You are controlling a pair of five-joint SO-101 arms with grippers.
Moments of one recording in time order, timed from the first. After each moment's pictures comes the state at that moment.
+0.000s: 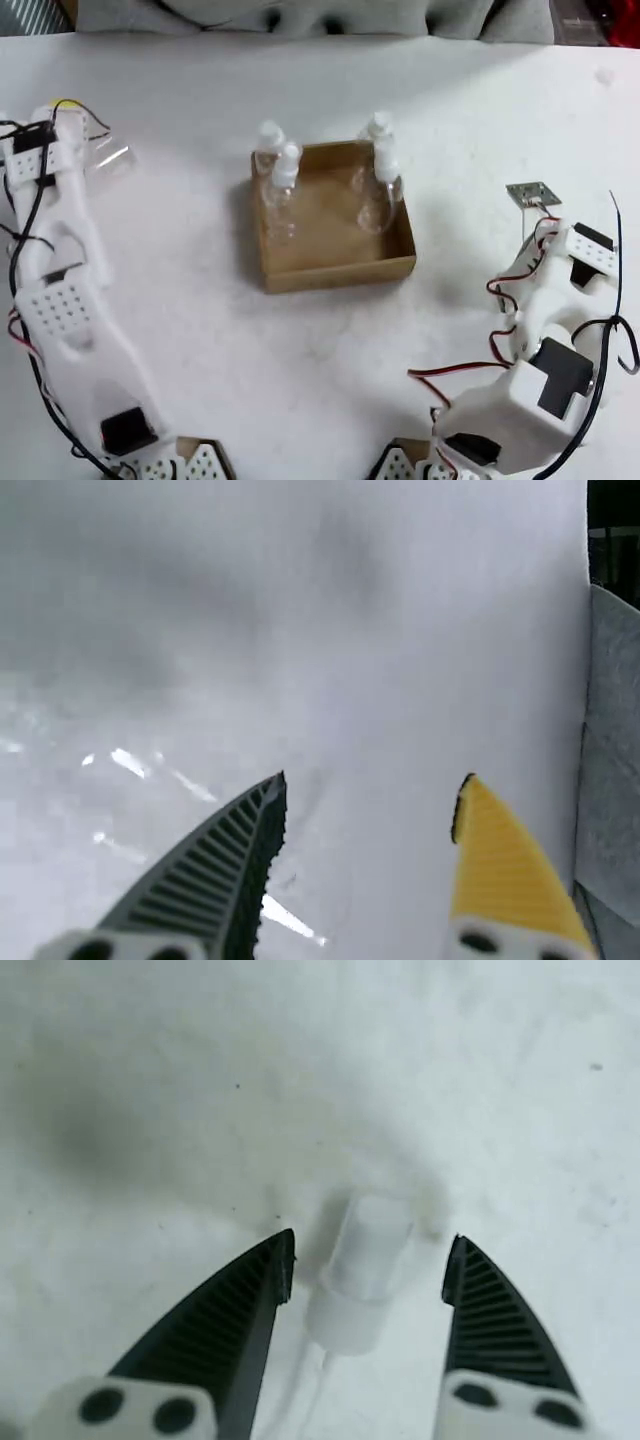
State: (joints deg) left arm -28.3 47.3 -35.0 49.3 71.5; right arm 28.5 5.3 26.8 62.5 42.4
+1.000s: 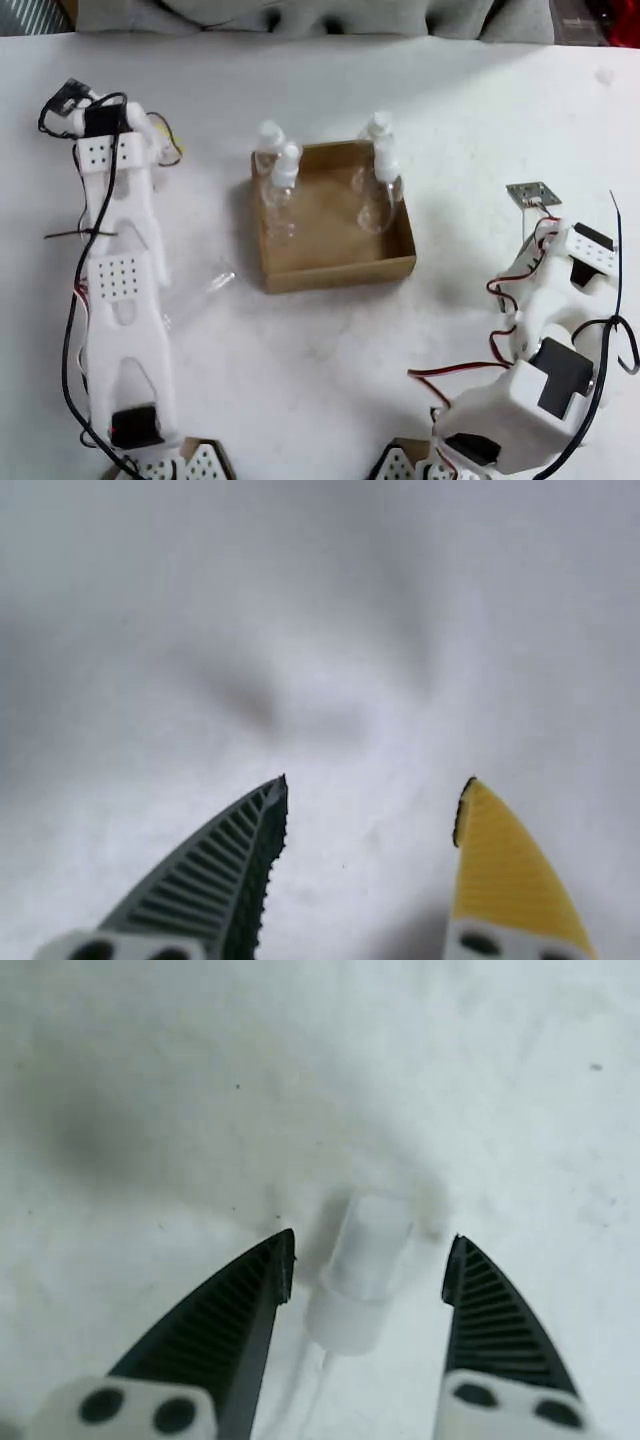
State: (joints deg) left arm -15.7 75.6 -92.3 102.2 48.7; right arm 28.5 5.3 26.8 62.5 42.4
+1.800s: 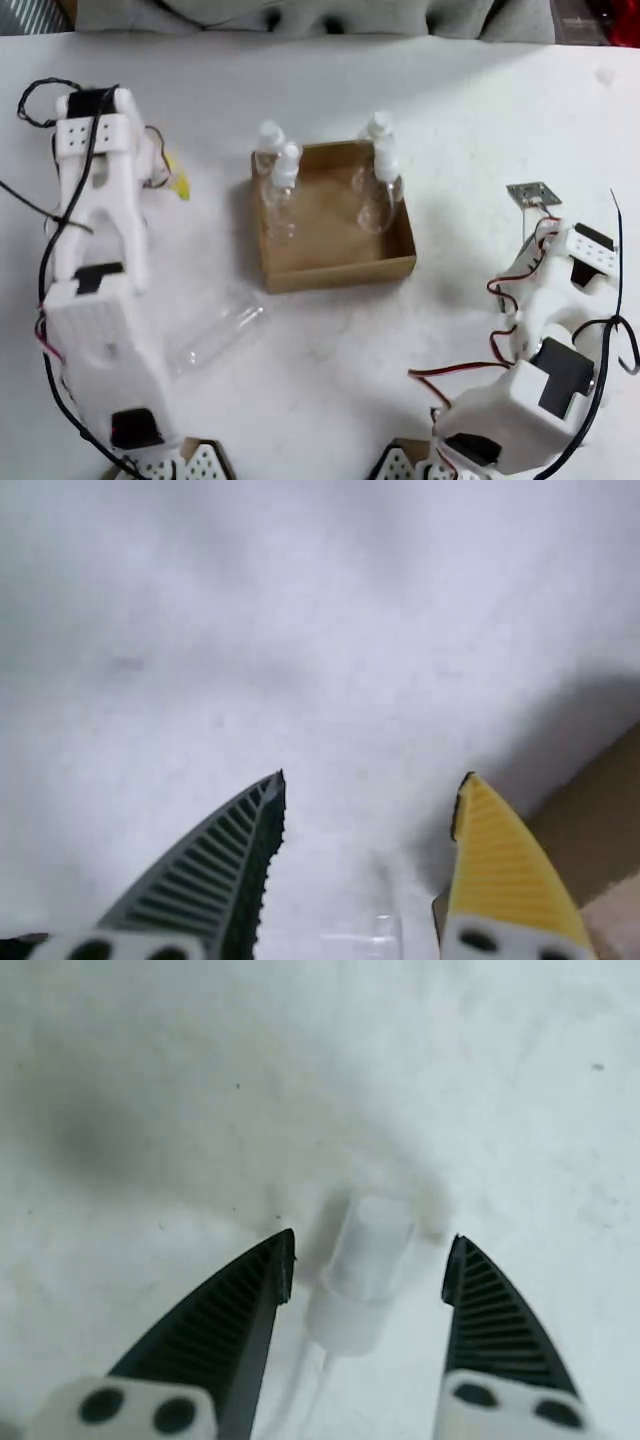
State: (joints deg) left arm -15.0 34.4 -33.7 102.2 33.4; right arm 28.5 5.5 26.8 62.5 42.4
